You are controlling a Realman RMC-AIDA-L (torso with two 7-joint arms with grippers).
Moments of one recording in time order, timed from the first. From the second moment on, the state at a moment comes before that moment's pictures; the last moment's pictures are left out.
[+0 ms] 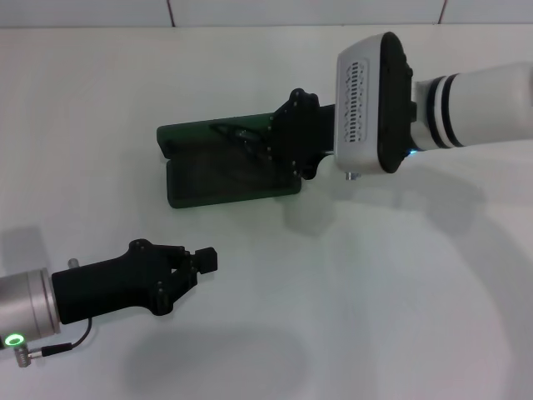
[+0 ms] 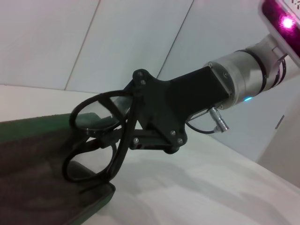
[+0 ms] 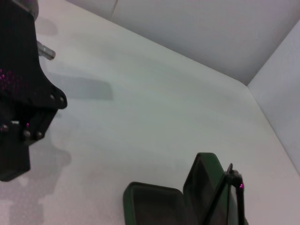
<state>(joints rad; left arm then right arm) -0.31 -2.06 0.84 0.41 1.78 1.57 -1.22 0.83 2.03 -1.85 -0.74 -1.51 -0.70 1.17</state>
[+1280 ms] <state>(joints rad) -0.32 -2.06 0.83 0.41 1.78 1.57 -1.22 0.67 2.02 -1.79 -0.93 -1.50 -0.74 1.17</state>
